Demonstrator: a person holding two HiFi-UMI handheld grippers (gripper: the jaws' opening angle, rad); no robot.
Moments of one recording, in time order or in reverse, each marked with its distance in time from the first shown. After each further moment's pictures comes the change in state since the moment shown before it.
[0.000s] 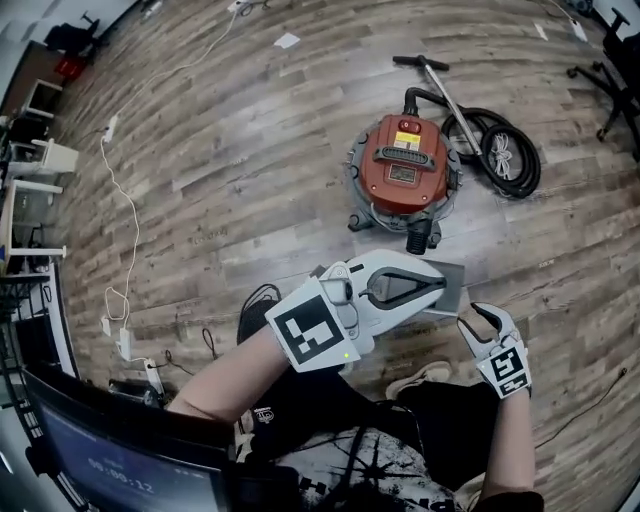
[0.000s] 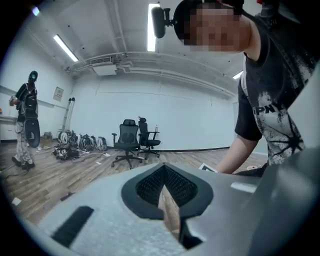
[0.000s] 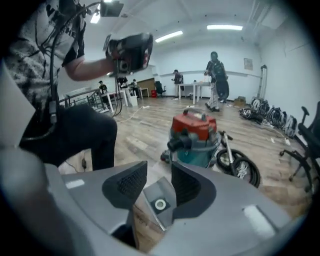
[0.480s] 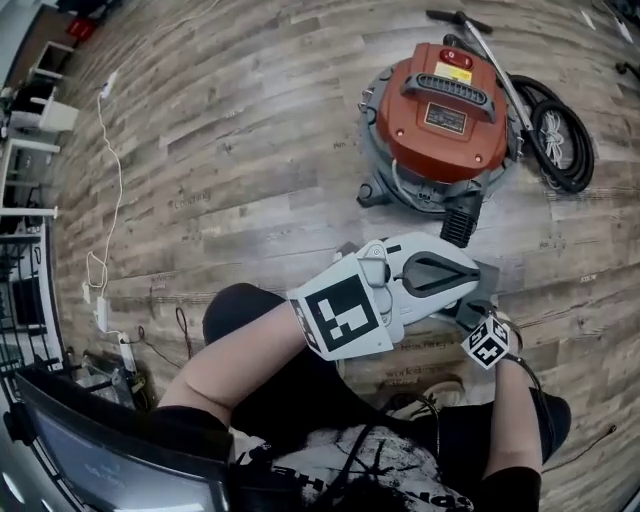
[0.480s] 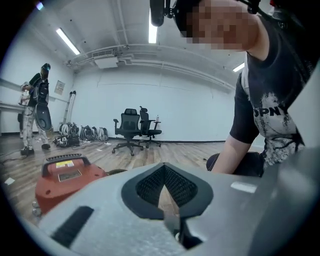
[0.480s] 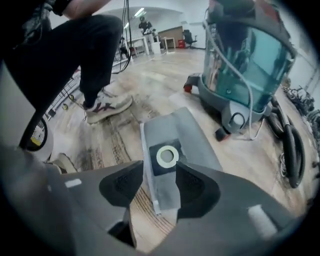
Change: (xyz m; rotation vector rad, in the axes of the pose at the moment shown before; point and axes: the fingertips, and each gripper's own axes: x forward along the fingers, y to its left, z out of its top) left arm 0.056 0.028 -0.215 -0.011 0.005 0.022; right arm 0.236 0.000 -0.305 -0.230 0.531 0.219
